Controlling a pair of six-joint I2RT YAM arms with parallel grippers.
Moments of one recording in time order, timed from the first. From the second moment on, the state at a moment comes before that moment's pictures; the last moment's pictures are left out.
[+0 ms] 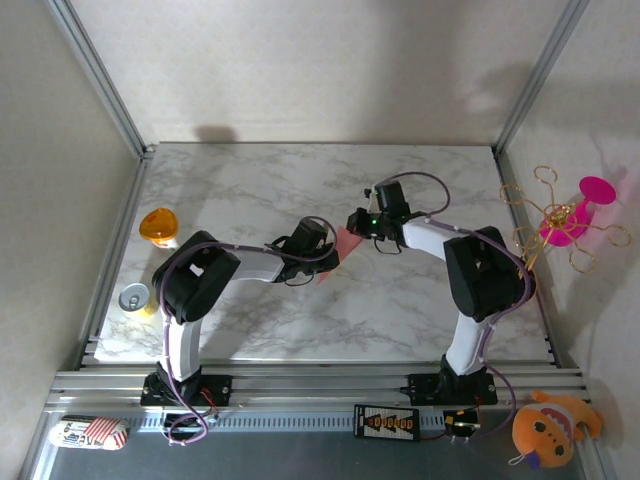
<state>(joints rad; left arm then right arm) -0.69 1.98 1.03 0.16 0.17 -0.84 0.41 1.86 1.09 -0.06 -0.40 0.57</state>
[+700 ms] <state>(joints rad) -0.69 1.97 1.06 0.12 0.23 -0.81 0.43 1.95 1.07 -0.09 -0.45 0.57</state>
